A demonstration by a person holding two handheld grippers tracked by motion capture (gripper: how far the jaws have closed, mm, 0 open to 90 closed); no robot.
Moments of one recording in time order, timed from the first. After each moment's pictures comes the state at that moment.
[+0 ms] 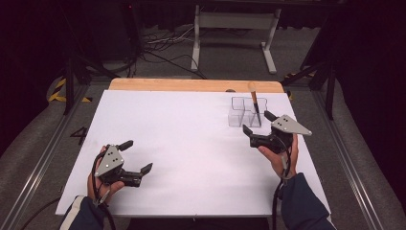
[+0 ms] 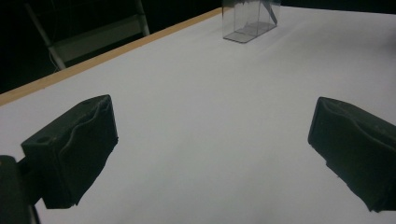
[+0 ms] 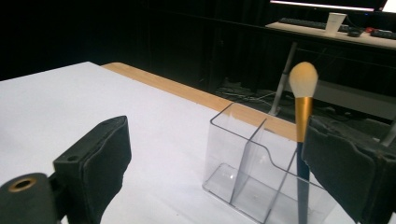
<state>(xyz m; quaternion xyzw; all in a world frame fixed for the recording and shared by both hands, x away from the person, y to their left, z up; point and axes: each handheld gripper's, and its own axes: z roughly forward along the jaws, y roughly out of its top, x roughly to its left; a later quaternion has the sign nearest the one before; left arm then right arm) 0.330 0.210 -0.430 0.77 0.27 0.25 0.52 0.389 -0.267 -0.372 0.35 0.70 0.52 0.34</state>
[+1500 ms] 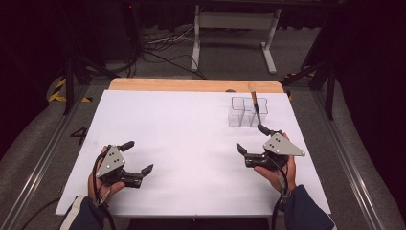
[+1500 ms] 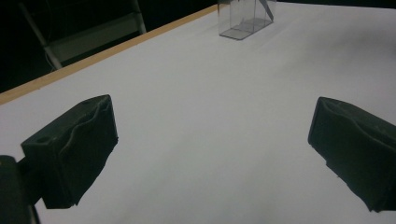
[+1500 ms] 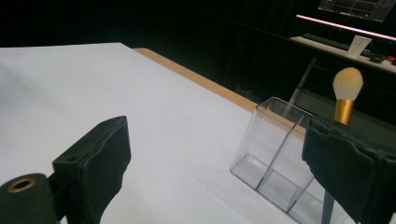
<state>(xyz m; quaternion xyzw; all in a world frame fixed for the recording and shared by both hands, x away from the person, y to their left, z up) 0.329 0.208 -0.431 0.78 0.26 0.25 0.52 0.349 -0.251 -0.389 0.28 0.73 0.50 0.36</state>
